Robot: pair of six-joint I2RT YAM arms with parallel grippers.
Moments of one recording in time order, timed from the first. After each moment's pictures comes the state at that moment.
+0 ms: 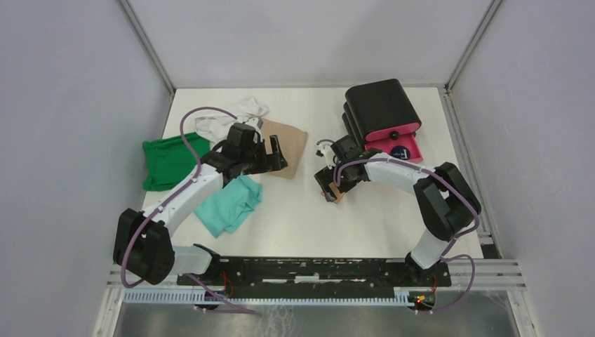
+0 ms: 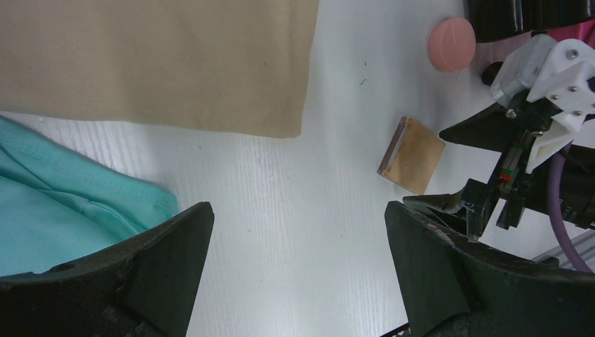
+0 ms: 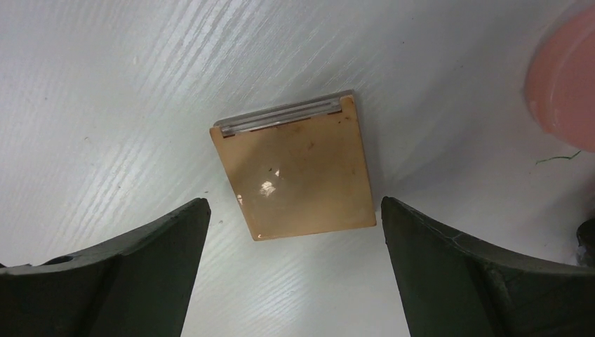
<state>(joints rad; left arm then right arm) -0.45 1.32 0.96 -0.40 0.11 -0.51 0.60 1.69 1.02 -0.47 -0.15 -0.03</state>
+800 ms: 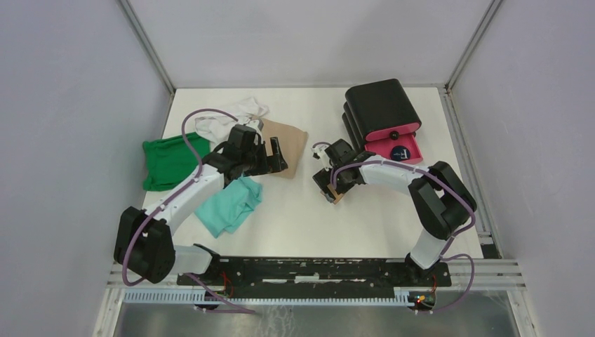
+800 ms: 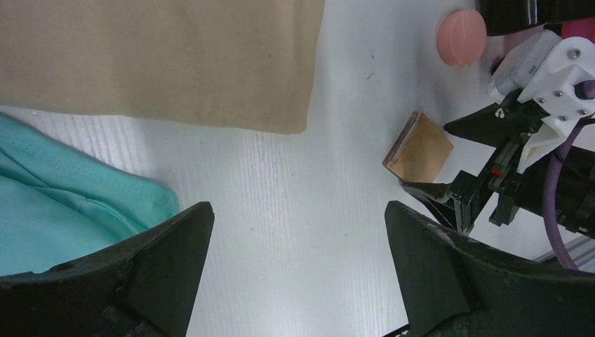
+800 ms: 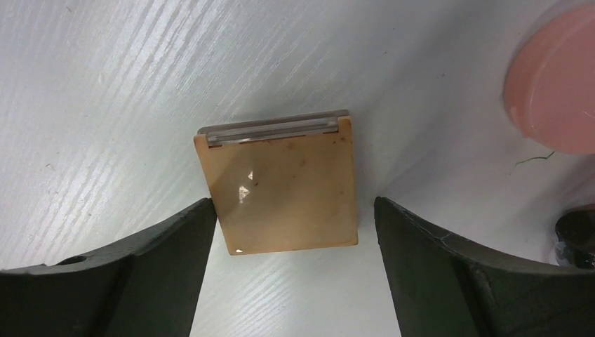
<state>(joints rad) -0.45 1.33 0.94 -0.39 0.12 -0.51 0.65 1.73 1.02 -0.43 -0.02 -0.02</state>
